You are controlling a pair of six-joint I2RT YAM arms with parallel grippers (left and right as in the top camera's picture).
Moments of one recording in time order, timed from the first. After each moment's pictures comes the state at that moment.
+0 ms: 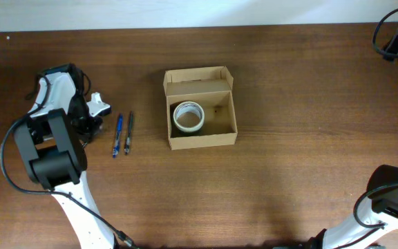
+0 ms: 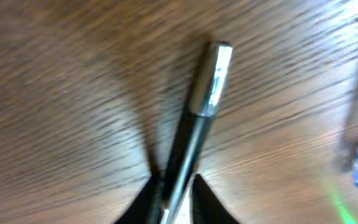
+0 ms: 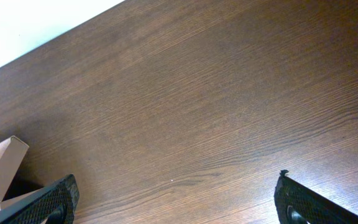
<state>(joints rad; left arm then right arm) 0.25 2.31 1.76 -1.29 -0.16 0.72 -0.47 1.96 2.37 -1.44 -0.18 0.02</state>
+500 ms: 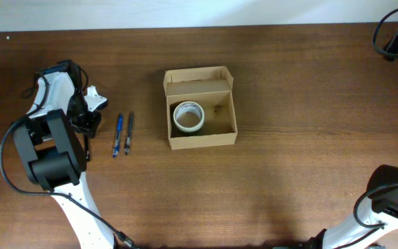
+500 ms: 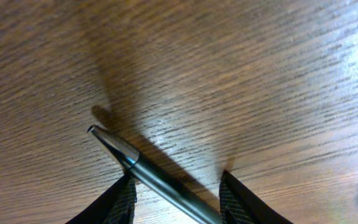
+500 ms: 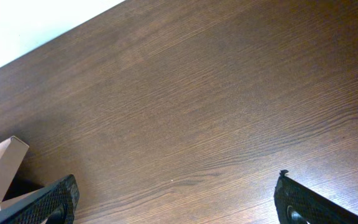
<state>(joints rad) 0.25 2.30 1.76 -1.19 -0.16 0.66 -0.47 1.96 2.37 -1.44 -0.18 0.02</state>
